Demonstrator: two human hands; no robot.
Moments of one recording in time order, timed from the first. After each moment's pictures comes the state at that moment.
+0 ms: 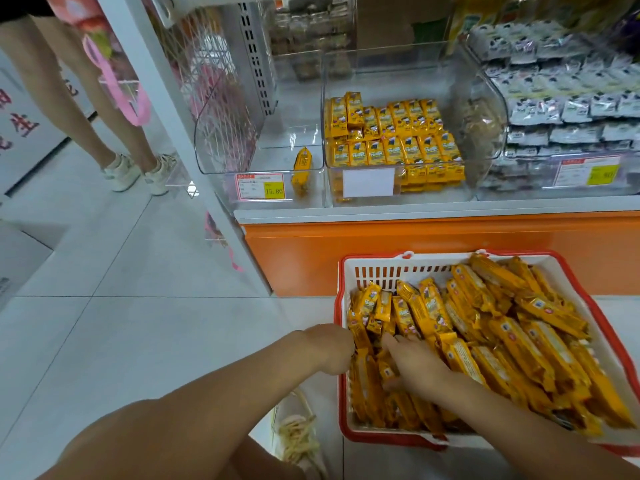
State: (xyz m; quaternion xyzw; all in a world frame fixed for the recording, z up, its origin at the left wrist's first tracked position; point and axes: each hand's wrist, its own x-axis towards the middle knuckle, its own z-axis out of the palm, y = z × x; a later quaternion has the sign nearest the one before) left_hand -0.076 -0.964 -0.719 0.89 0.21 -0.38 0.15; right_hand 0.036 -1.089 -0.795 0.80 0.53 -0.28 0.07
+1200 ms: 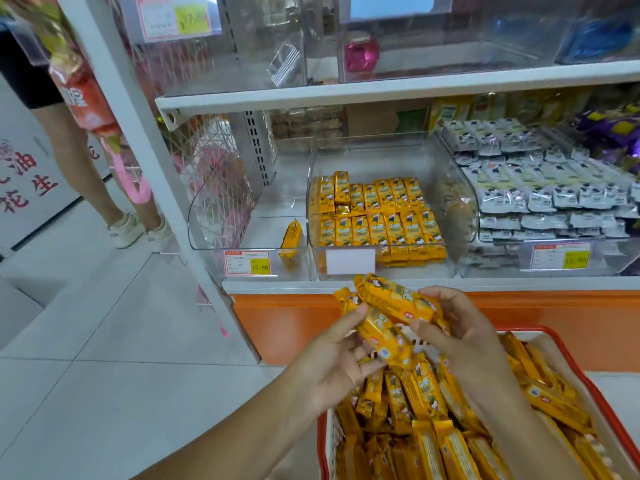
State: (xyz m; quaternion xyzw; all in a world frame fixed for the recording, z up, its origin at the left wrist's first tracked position) left_hand -0.022 -0.959 -0.642 0.28 0.33 0.11 0.90; right_hand 0.099 -1.080 -0.644 0.65 0.28 -0.25 -0.66
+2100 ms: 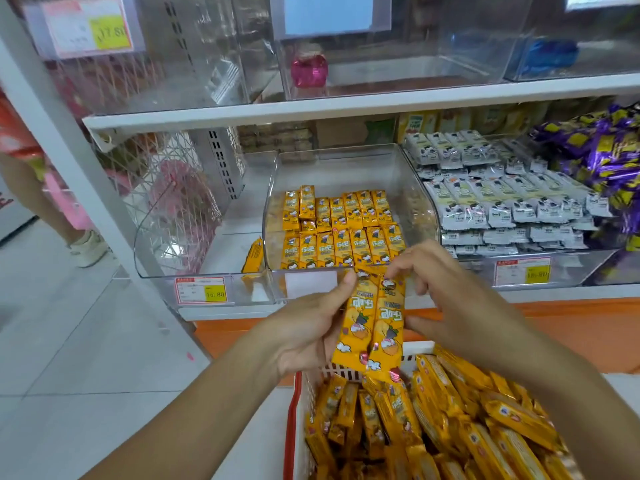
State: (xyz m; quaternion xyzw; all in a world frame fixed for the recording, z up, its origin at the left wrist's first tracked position) left_hand 0.032 -0.931 -0.588 0.45 0.27 -0.02 0.85; right_hand 0.166 -1.082 -0.565 0.72 0.63 -0.04 -0.29
